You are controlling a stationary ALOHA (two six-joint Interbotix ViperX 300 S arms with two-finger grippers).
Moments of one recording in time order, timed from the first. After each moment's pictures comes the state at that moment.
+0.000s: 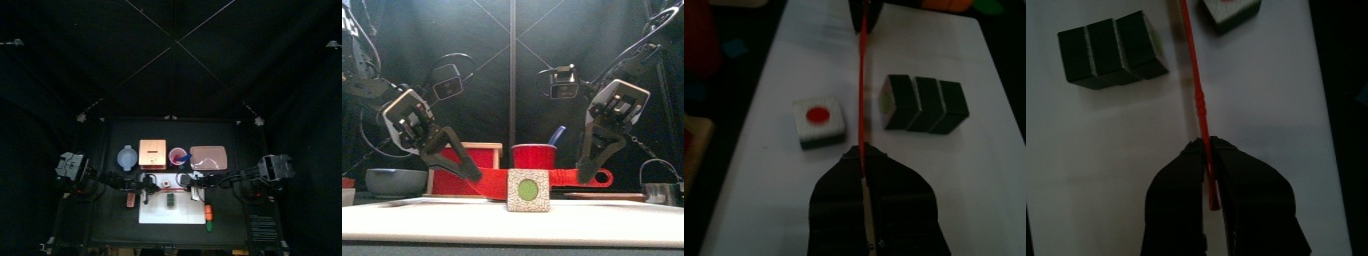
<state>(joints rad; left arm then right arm) -0.17 0.15 0.98 -0.27 -0.62 0.00 0.03 -0.02 0.80 0.00 0.16 0.21</state>
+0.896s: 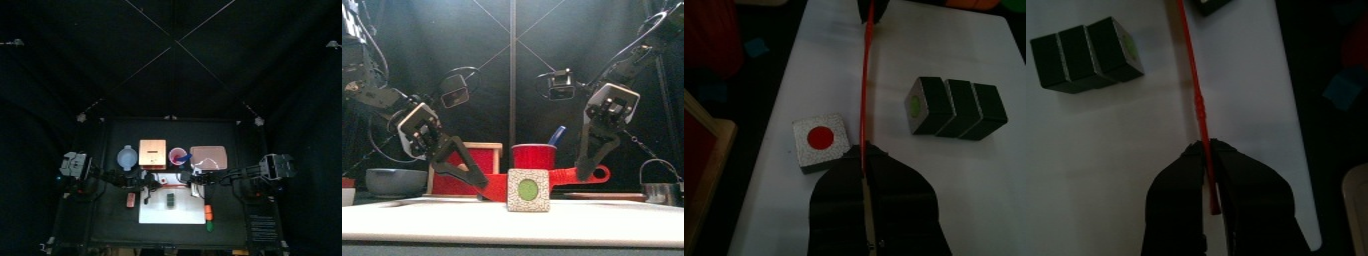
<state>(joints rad) -0.07 0.17 0.96 -0.24 -0.60 0.01 -0.01 -0.06 0.79 -0.03 0.20 0.21</state>
